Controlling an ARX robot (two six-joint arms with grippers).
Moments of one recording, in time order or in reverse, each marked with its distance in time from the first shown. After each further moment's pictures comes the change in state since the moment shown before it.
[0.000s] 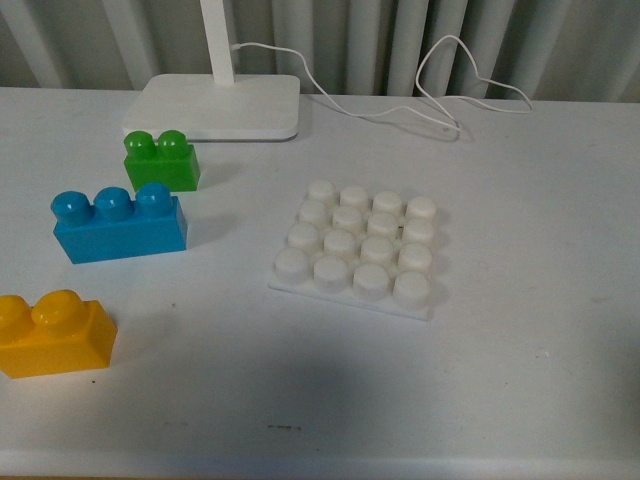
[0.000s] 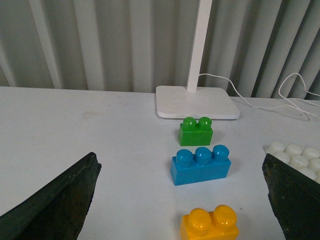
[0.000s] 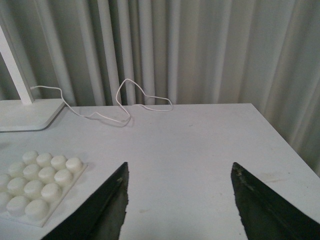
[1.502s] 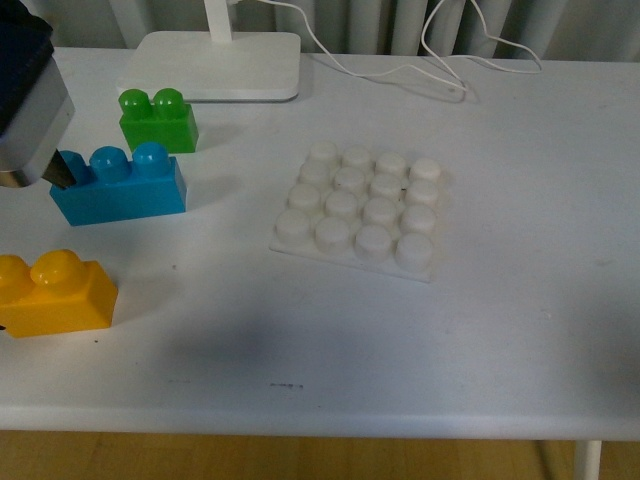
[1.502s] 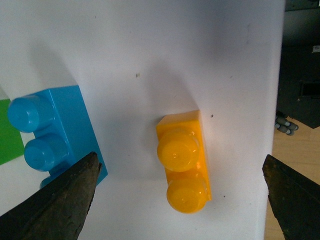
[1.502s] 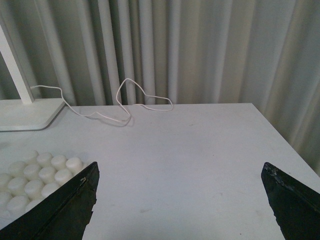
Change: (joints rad) left arm -0.113 1.535 0.956 -0.687 0.274 1.561; right arm 0.000 0.000 0.000 -0.001 0.000 0.000
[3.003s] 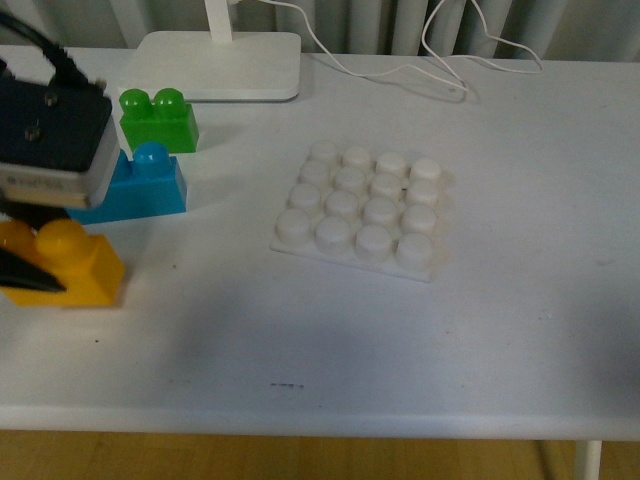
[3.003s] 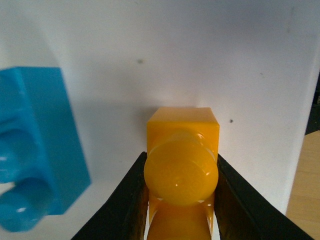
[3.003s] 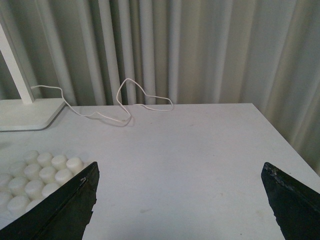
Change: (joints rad) left arm 0.008 0.130 0.028 0.078 -0.008 -0.077; right arm 0.000 0.000 0.000 0.000 0.000 0.000
